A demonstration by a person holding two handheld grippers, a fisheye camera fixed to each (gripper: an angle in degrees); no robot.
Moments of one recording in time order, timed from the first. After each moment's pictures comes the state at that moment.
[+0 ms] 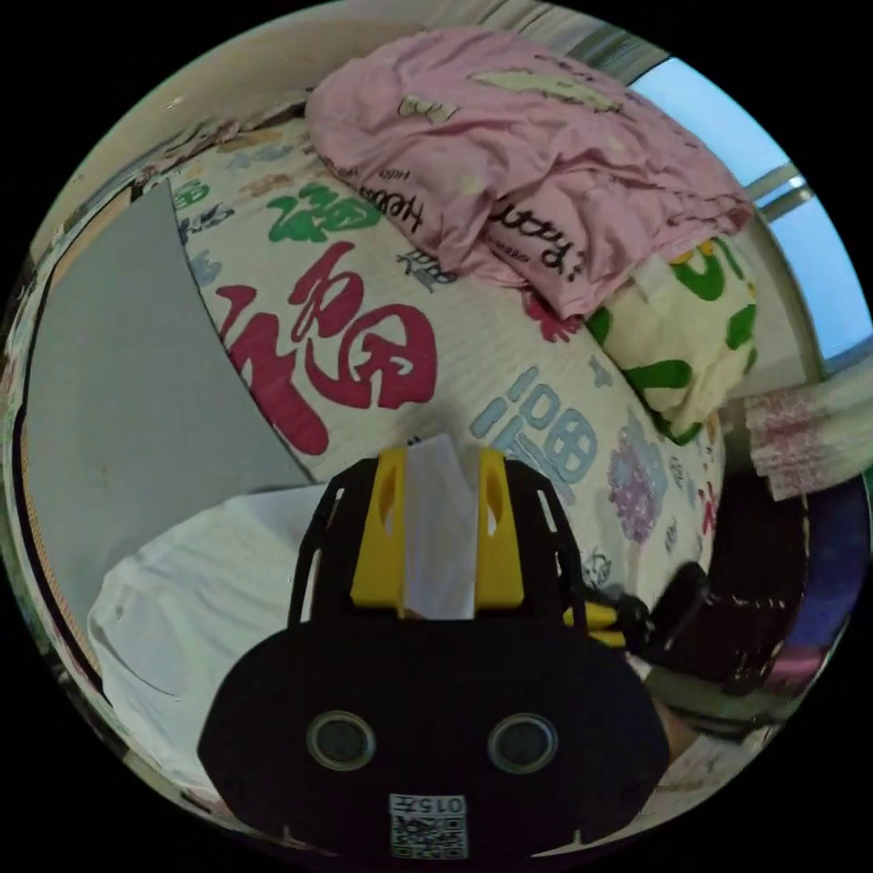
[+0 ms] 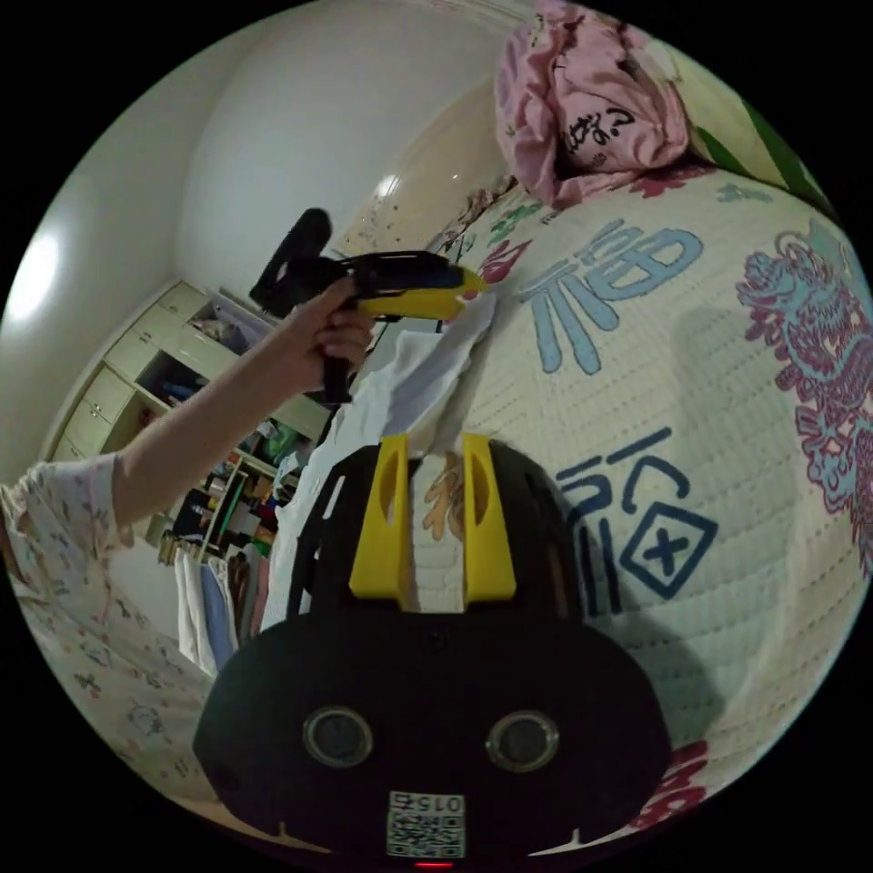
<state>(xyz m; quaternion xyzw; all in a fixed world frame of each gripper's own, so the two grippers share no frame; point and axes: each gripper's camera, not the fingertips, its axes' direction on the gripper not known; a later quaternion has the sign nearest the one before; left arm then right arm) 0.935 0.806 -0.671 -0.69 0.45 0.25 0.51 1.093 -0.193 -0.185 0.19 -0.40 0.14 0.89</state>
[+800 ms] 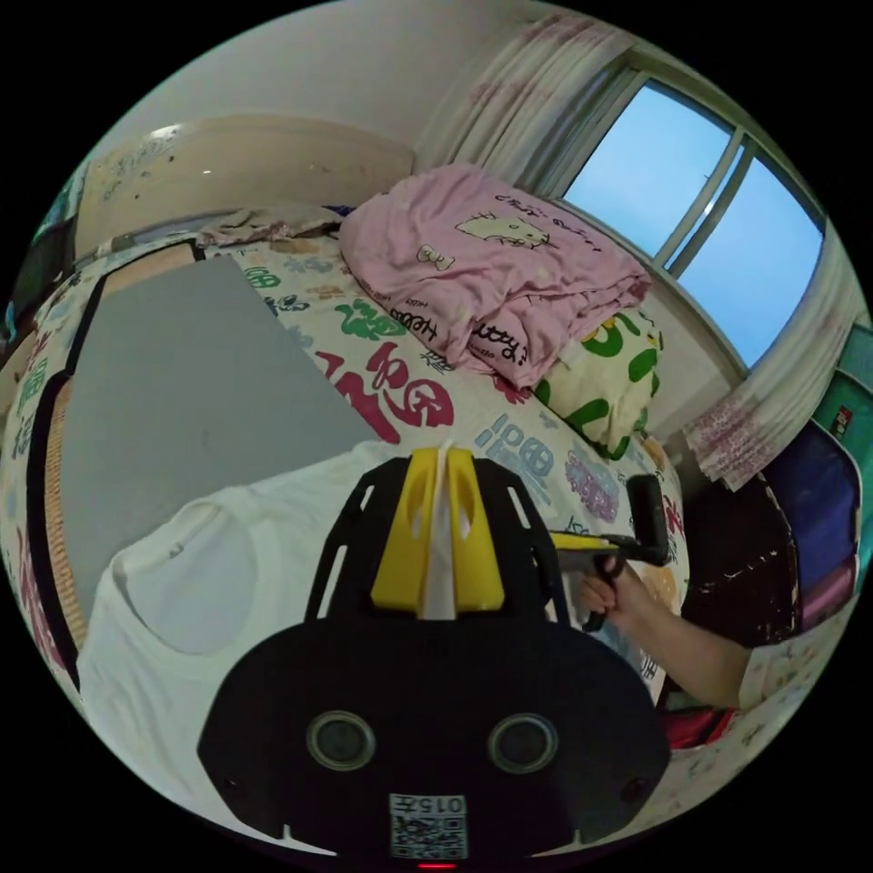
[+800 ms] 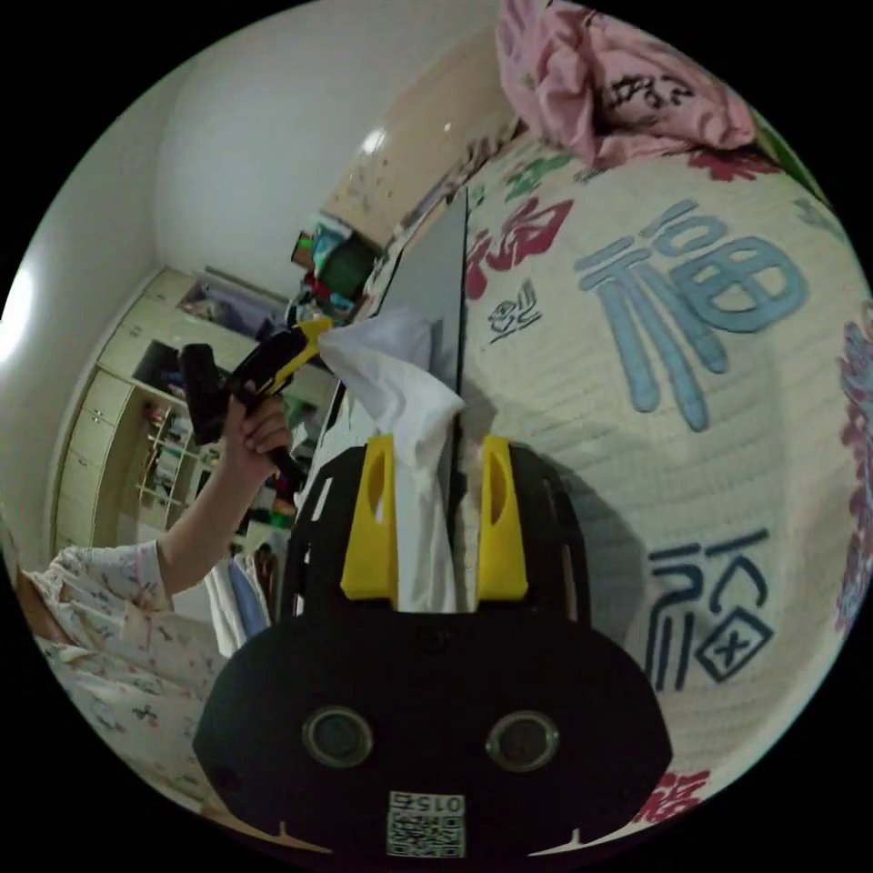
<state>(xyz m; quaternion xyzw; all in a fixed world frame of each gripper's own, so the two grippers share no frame) 0.727 0.651 -0.608 -0.56 0.55 0.11 0.61 1.143 -0.190 -0.125 0.09 -0.43 0.12 0.89</state>
